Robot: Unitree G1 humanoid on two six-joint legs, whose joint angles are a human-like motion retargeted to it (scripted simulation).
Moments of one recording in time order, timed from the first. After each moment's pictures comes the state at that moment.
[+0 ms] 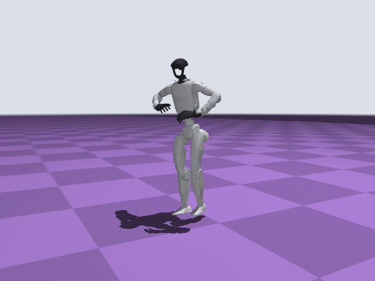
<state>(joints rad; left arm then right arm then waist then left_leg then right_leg) -0.06 1.10 -0.80 -0.17 0.32 -0.47 0.41 0.21 -1.20 0.43 -0.53 -0.52 -0.46 -0.39 0.12 -0.17 0.16 -0.32 -0.12 0.27 0.50 -0.29 0.07 -0.04 -0.22 -0.18 -0.04 -0.06 0.24</state>
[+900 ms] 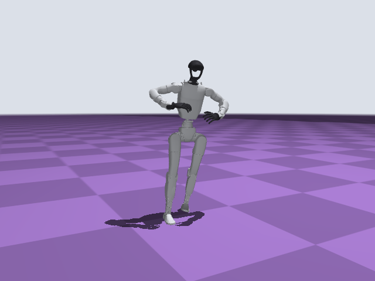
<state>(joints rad) -0.05 1.10 -0.79 -0.19 0.24 -0.51 0.44 0.21 -1.21 0.45 -0.51 -0.53 -0.50 -0.46 0.02 -0.07 0.20 0.15 -0.19 -0.24 0.07 -0.34 -0.08 -0.24 -0.10 0.06 0.09 0.08 0.15</state>
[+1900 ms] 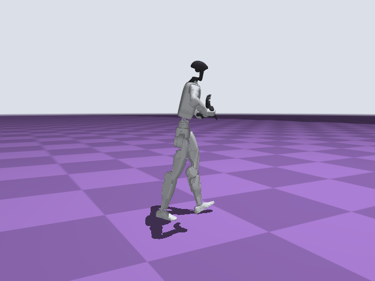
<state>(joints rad) 0.03 0.98 -0.66 -0.08 0.55 -0.33 0.82 -0.03 -1.14 0.68 -0.33 -1.65 0.89 -1.57 0.25 -0.03 0.20 -0.23 -0.03 0.64 -0.09 -0.20 -0.17 0.19 -0.12 -0.43 -0.04 -0.19 0.24</state>
